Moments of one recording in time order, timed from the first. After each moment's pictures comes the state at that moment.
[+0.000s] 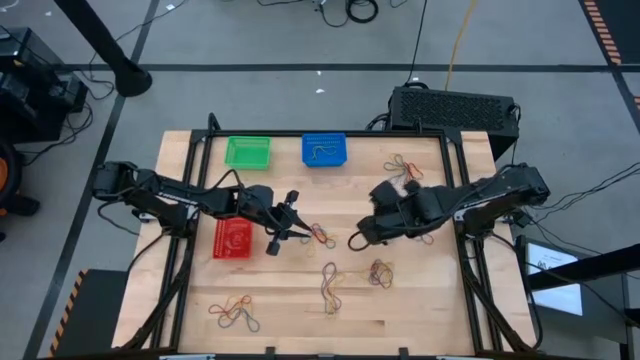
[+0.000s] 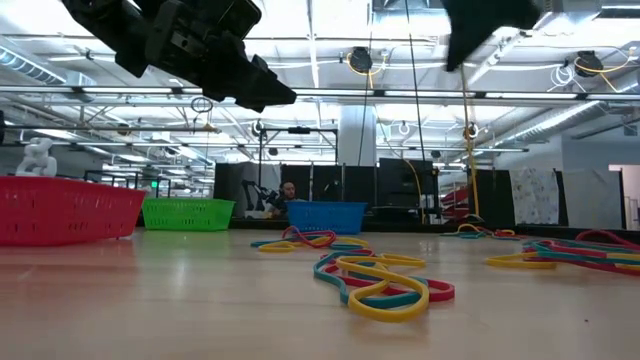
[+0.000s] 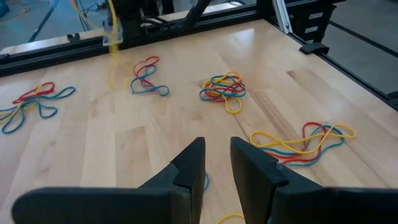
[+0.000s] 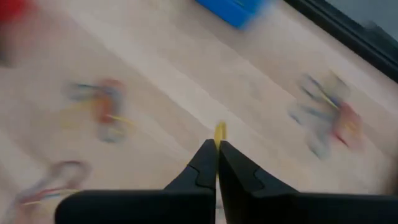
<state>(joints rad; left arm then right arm) -0.01 1.39 0.65 0.33 0.26 0.22 0.28 1.55 1.50 -1.26 0.55 1.07</state>
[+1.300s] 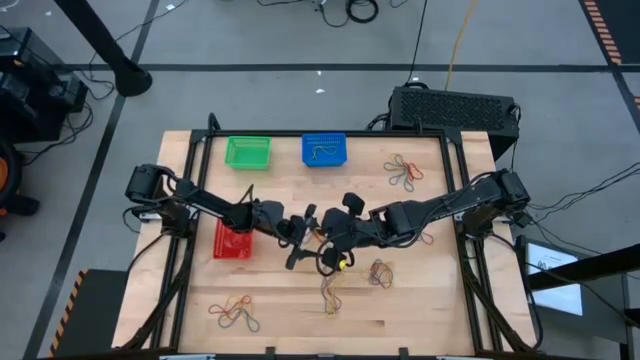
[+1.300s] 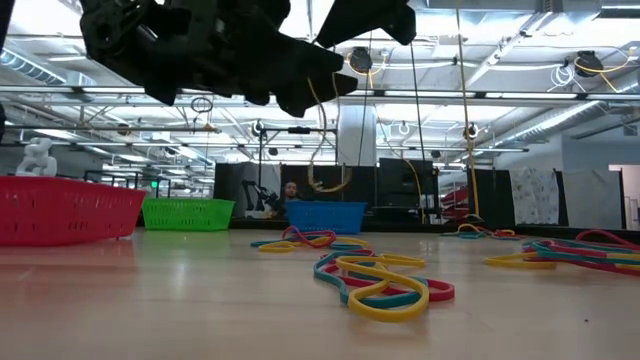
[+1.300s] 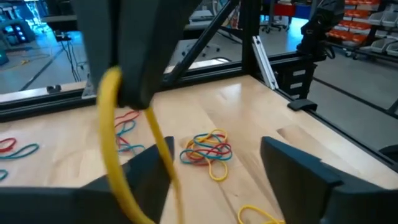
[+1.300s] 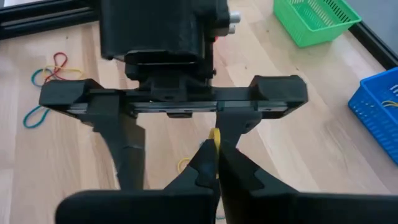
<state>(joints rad) -0.10 1.69 0.69 0.84 0.25 0.12 0.27 1.72 1.50 -0.60 0.42 0.47</state>
